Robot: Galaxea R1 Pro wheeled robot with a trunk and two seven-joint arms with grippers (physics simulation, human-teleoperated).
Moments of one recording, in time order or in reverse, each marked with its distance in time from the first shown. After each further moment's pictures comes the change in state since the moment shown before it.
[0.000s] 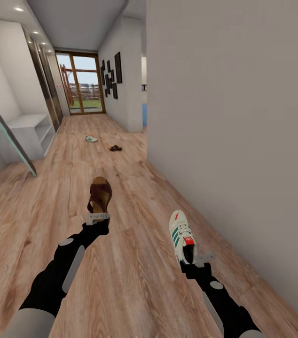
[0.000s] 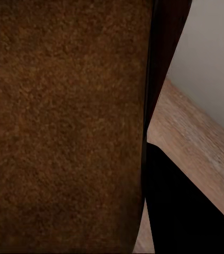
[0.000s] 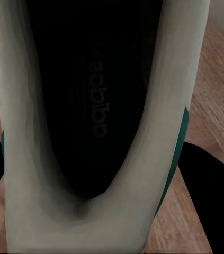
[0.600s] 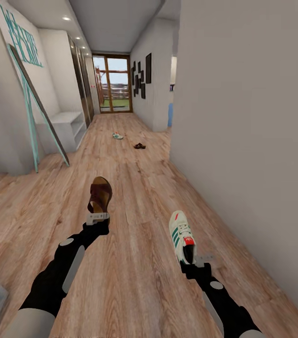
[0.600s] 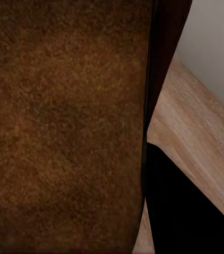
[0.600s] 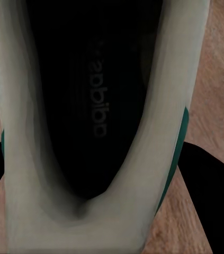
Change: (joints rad) left arm 0.000 -0.001 -0.001 0.000 0.000 0.000 0.000; right arm 0.000 0.000 0.000 0.000 0.000 0.000 0.000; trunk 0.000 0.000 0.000
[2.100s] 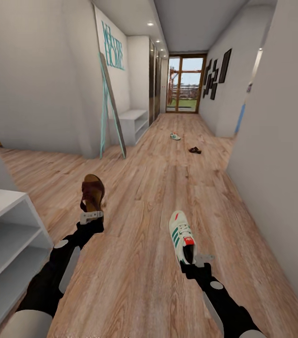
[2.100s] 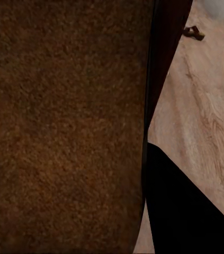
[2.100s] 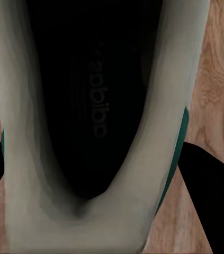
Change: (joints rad) left arm 0.008 0.001 0.057 0.002 0.001 -0.077 0.006; right arm 0.000 0.000 0.000 0.000 -0.001 0.000 0.000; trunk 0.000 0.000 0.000
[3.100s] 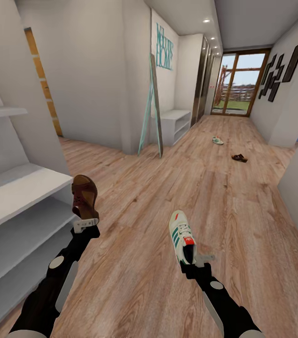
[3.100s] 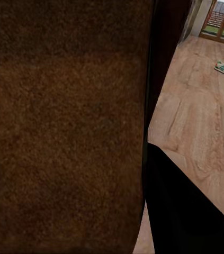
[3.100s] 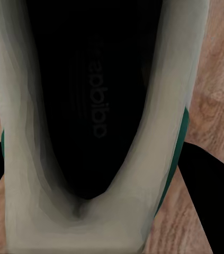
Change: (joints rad) left arm 0.093 -0.004 0.017 0.000 0.001 -0.277 0.002; right arm 0.000 0.000 0.000 0.000 0.000 0.000 0.000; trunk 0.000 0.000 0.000
